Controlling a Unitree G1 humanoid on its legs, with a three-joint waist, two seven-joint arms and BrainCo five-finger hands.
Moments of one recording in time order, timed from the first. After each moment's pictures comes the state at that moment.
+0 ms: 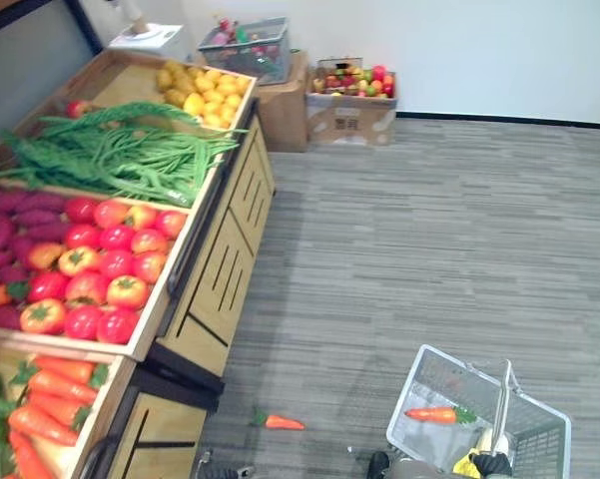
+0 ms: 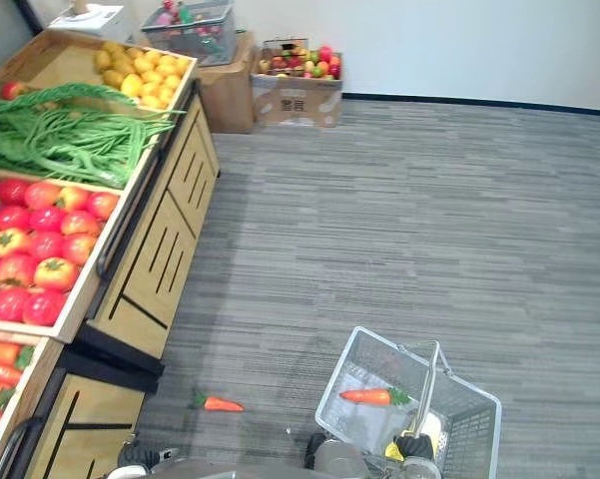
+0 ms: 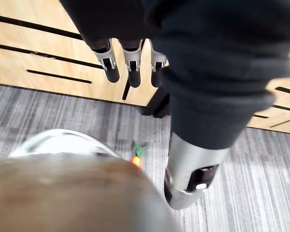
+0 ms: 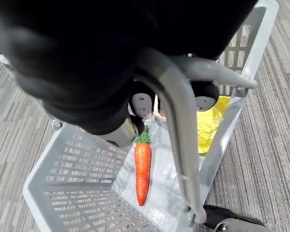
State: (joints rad) left arm 0.13 0.05 0.34 1.02 0.29 -0.08 0.27; right arm 0.06 -0.11 -0.34 1.08 -0.23 -0.10 -0.21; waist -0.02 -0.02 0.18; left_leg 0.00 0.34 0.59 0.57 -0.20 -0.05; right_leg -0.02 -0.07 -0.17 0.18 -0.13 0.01
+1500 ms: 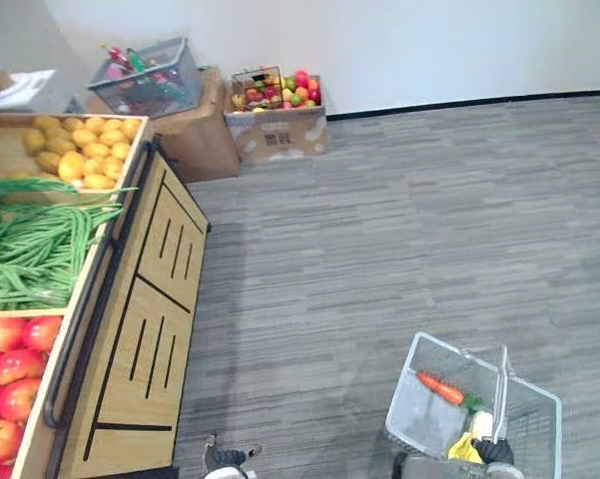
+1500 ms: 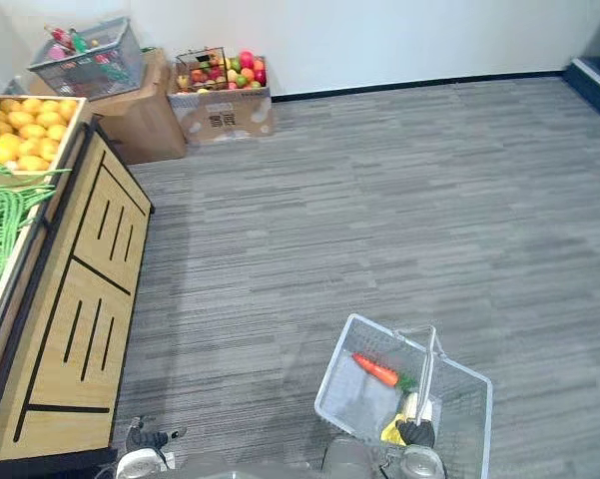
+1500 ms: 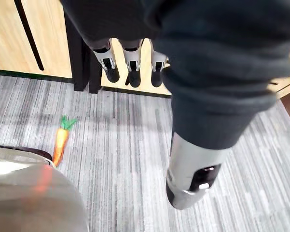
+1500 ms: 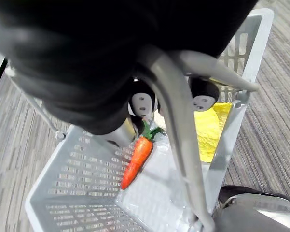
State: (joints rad) left arm 0.09 0.00 0.35 0.99 0.28 -0.08 0.34; right arm 0.06 -0.10 -0.34 1.02 -0.19 -0.11 -0.22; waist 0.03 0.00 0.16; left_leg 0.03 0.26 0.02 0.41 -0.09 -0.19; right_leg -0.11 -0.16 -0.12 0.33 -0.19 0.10
